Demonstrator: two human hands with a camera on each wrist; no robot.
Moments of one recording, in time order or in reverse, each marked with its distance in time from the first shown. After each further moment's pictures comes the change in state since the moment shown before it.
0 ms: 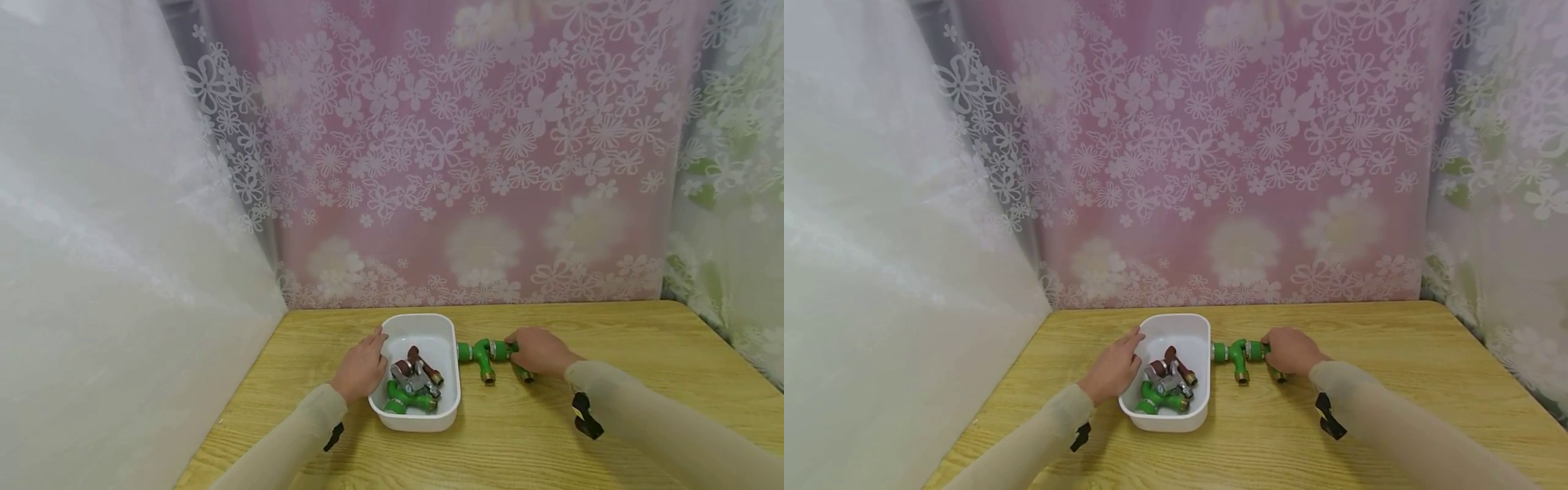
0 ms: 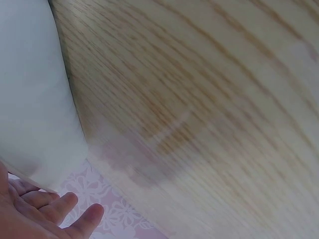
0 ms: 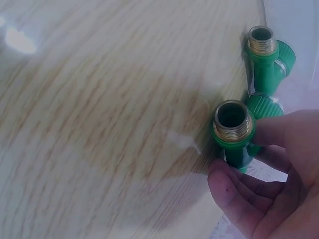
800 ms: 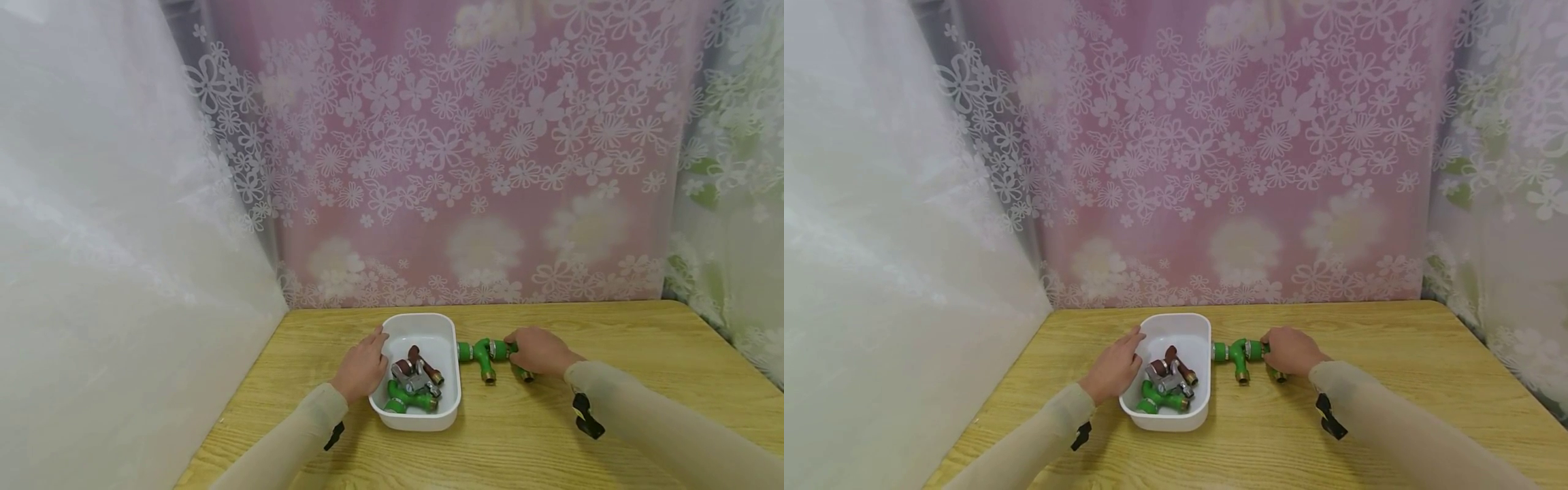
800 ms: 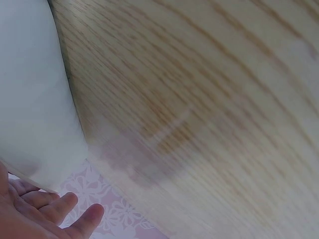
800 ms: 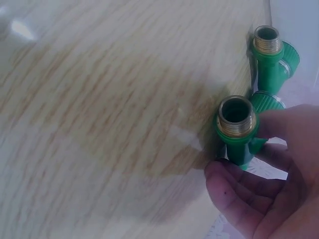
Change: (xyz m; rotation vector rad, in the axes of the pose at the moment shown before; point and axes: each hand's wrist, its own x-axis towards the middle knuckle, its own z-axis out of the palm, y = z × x) left_hand 0.001 -0.001 0.000 0.023 0.014 0.009; right_hand 0.003 0.001 0.004 -0.029 0.014 -0.002
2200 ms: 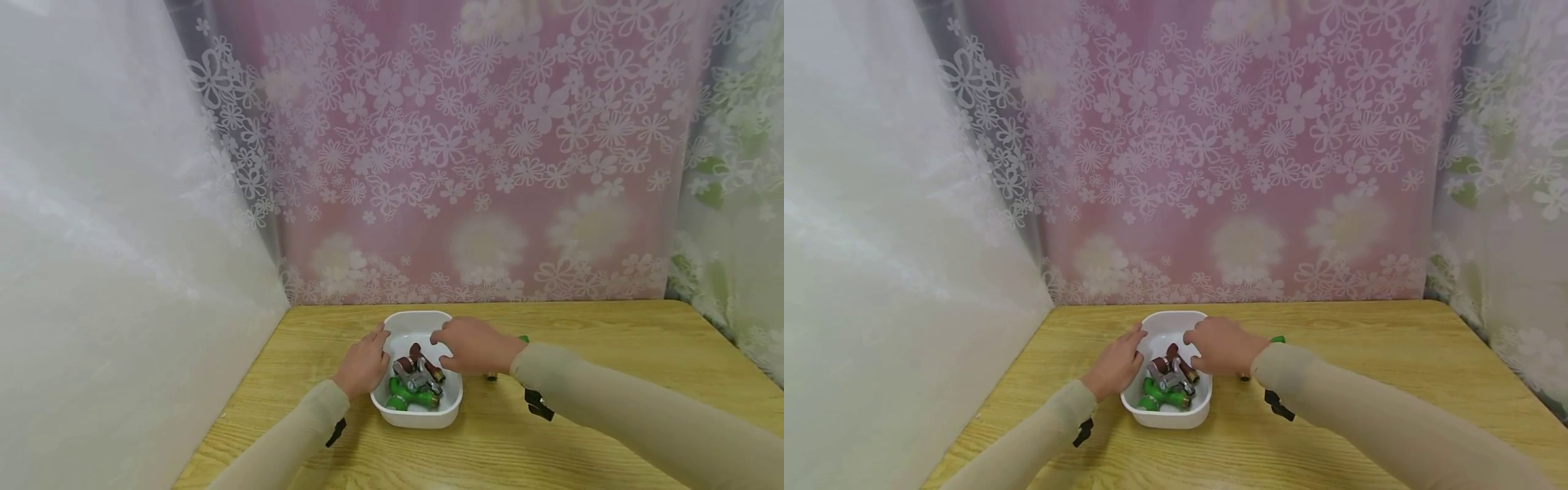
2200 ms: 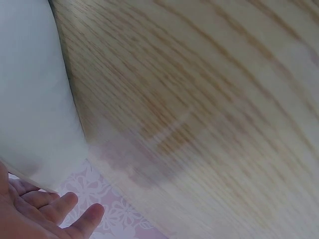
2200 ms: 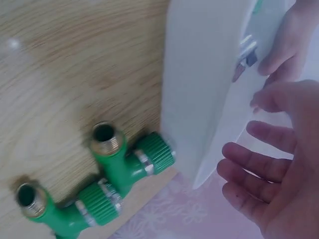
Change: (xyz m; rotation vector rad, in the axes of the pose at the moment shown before) left_hand -0.004 0.005 -0.005 -0.019 -0.022 -0.011; right_hand 0.004 -0.135 -0.025 -0.271 -0.005 -0.464
